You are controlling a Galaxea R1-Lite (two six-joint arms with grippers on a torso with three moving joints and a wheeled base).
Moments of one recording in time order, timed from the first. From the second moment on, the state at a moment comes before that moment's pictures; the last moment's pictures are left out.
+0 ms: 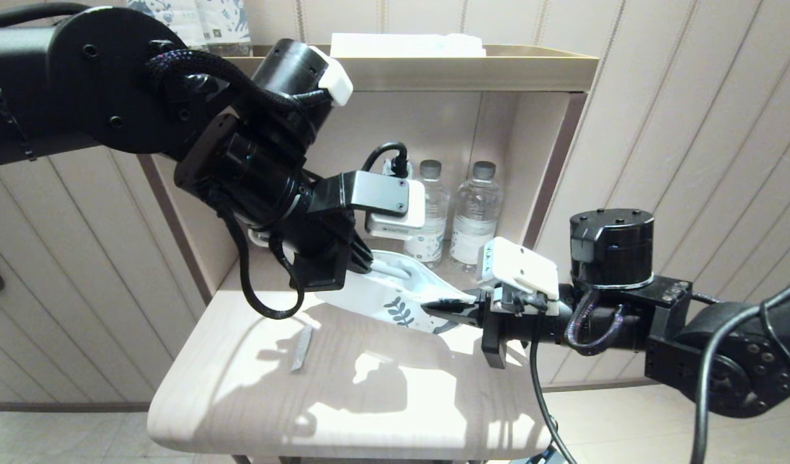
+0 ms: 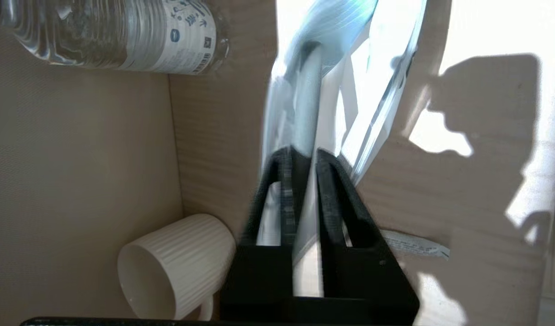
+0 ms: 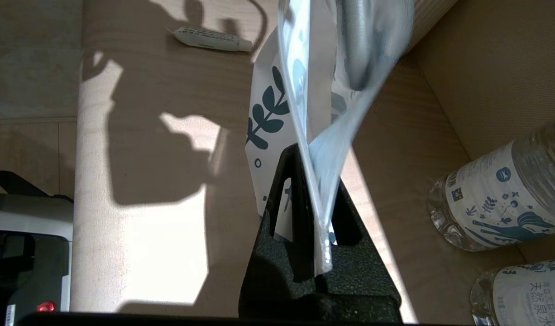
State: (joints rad) left arm -0.70 1.91 -1.93 0.83 -0.08 1.10; right arm 0.52 1.74 -0.82 -0.68 0.58 -0.61
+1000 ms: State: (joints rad) left arm -0.59 1.84 -1.93 0.68 -0.14 0.86; right arm 0.50 1.74 -0.84 -0.68 0.59 -0.60
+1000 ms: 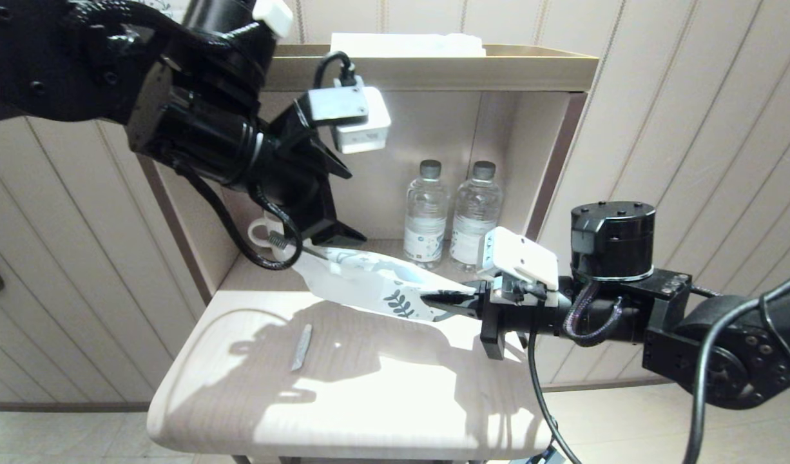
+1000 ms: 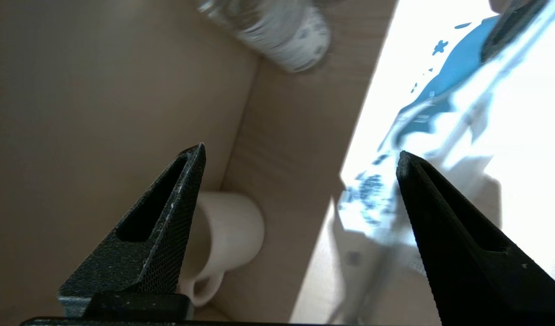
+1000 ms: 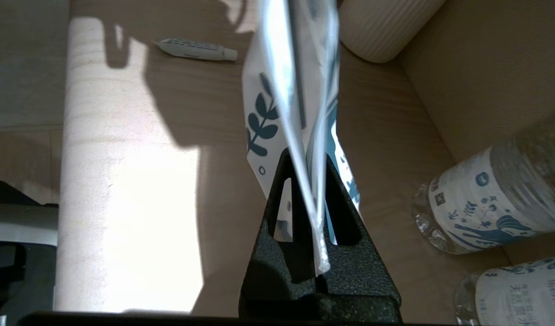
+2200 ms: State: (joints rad) left arm -0.17 1.25 -0.99 0.12 -0.30 0.07; right arm 0.48 1.74 -0.91 -0.68 0.59 -0.43
